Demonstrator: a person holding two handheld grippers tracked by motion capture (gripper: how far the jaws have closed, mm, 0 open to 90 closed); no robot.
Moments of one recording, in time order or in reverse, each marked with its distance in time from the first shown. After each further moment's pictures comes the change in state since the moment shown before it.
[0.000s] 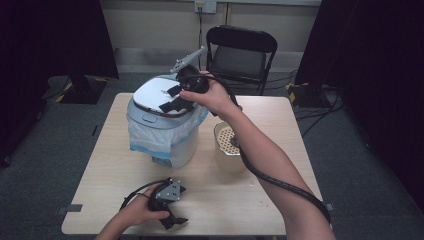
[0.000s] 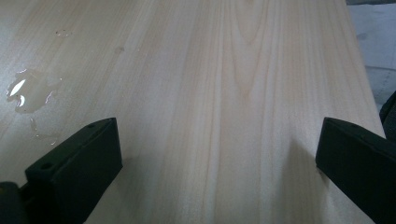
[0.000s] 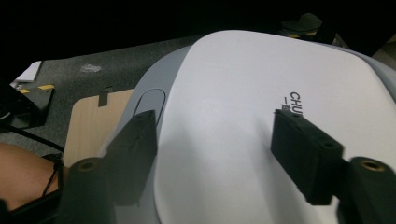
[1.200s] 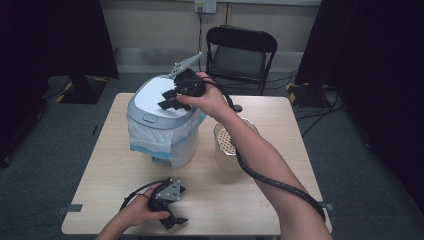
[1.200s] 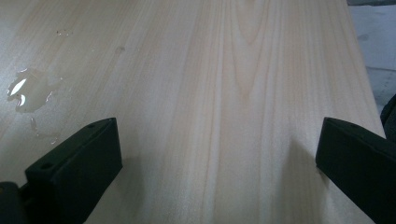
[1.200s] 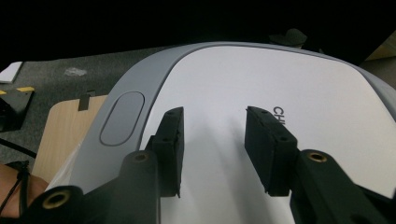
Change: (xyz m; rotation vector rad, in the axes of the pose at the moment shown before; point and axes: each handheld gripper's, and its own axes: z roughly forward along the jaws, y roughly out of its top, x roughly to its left) left arm 0.000 0.000 0.000 0.005 0.003 -0.003; right arm -0.004 -0.007 0.014 -0.044 -0.049 -0.052
